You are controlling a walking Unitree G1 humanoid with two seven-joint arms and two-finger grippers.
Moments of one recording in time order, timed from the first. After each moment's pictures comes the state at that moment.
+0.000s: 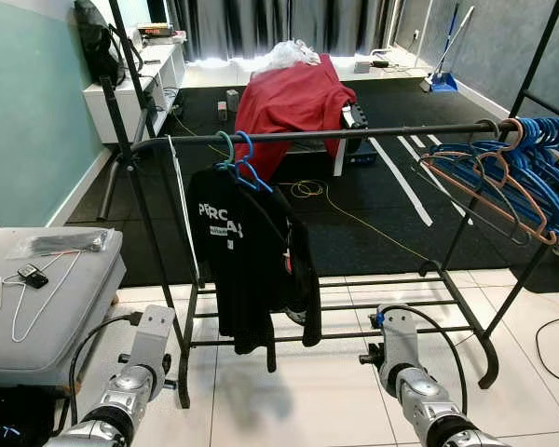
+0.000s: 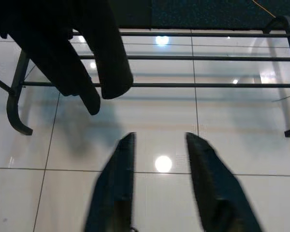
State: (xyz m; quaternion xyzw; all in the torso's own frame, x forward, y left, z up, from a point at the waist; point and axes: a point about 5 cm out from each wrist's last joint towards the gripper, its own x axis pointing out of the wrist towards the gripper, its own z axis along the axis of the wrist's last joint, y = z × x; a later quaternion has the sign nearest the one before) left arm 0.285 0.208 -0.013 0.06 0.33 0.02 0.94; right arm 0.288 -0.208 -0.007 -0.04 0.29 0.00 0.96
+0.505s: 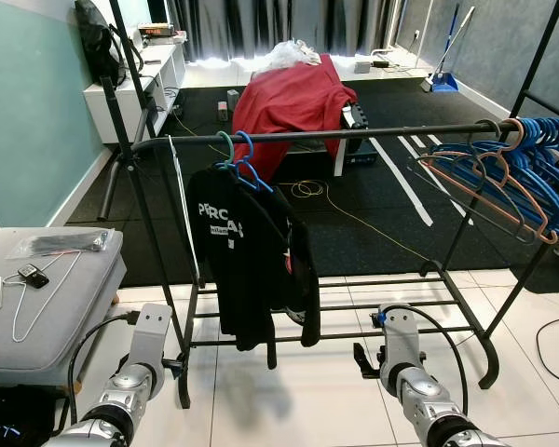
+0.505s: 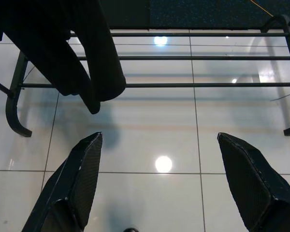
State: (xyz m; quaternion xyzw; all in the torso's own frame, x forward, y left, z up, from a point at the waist) left arm 0.288 0.207 -0.010 0.06 0.33 0.02 0.94; right arm 0.288 -0.208 -0.007 -0.03 0.29 0.00 0.96
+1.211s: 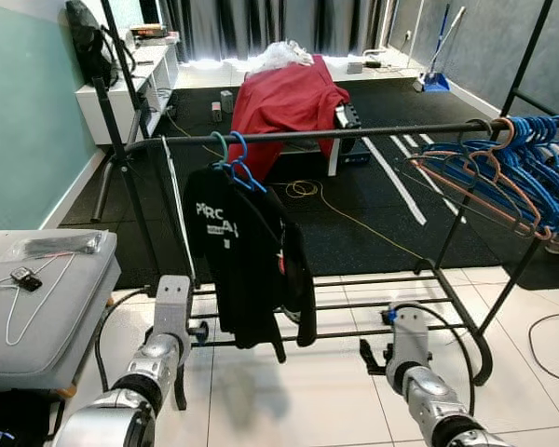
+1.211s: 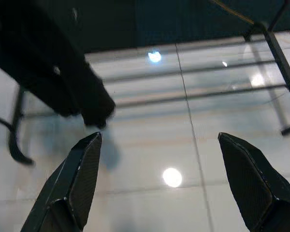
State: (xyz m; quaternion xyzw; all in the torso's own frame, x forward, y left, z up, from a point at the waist) left arm 0.330 0.196 0.035 -0.05 0.22 0.04 0.97; right arm 0.310 -0.221 0.019 0.01 0.23 -0.02 0.97
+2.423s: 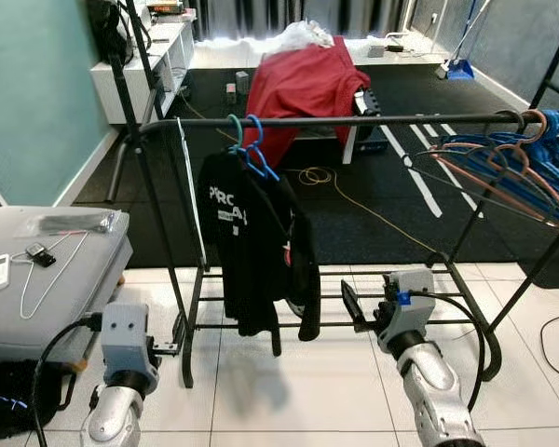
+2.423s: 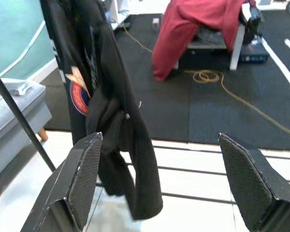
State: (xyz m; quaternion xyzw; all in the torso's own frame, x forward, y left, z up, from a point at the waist) left arm 0.240 0.196 0.059 -0.01 0.03 0.03 1.00; right arm 0.290 -0.192 0.064 0.01 0.02 0.08 1.00
